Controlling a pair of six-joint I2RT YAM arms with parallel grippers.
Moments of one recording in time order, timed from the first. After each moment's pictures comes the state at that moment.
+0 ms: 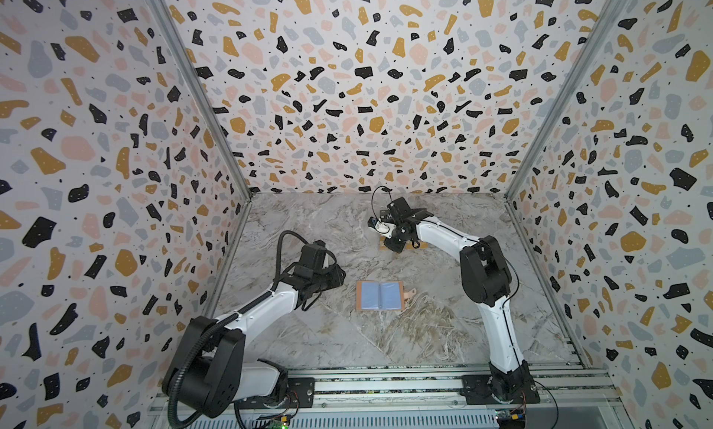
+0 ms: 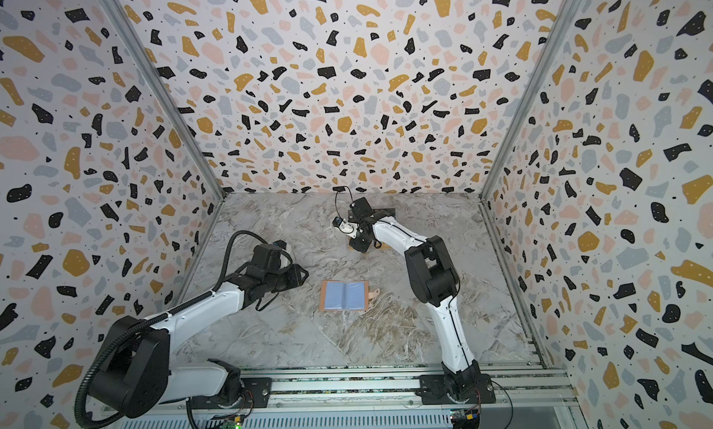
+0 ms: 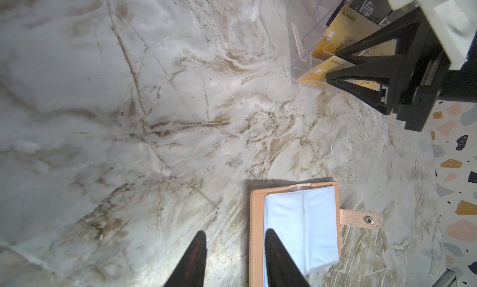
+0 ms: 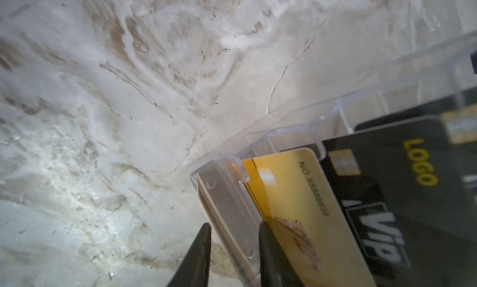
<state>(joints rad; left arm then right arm) -0.37 1.32 0.68 -0.19 0.21 -0.57 0.56 2.25 1.83 -0.65 -0.09 -0.61</state>
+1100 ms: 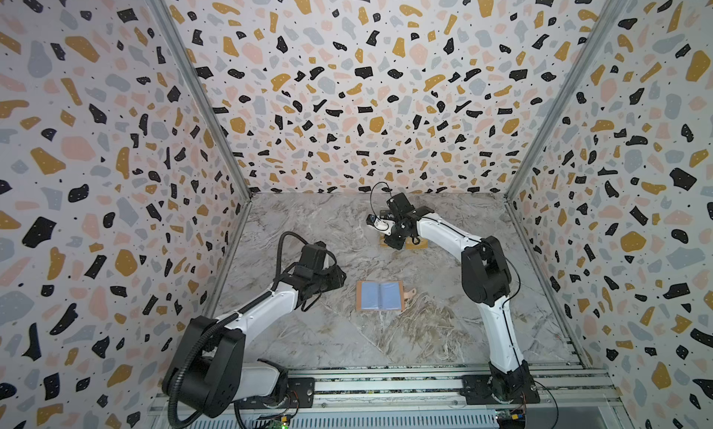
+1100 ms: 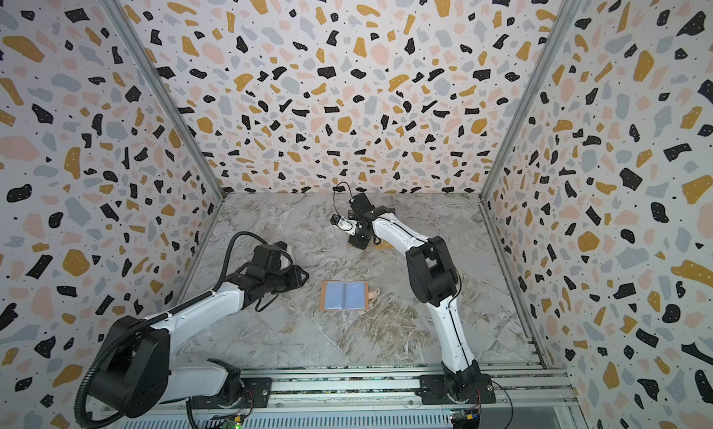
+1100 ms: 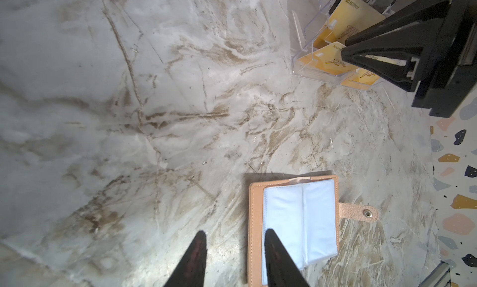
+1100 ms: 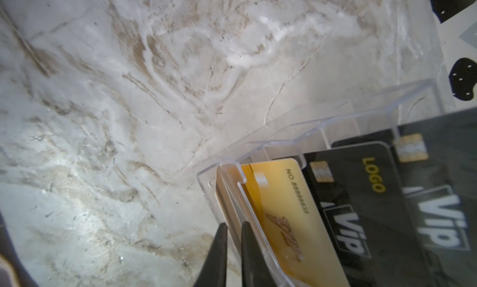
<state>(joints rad) -0.37 1.32 0.68 -0.22 0.23 -0.57 0.57 2.25 1.90 -0.72 -0.12 -0.67</state>
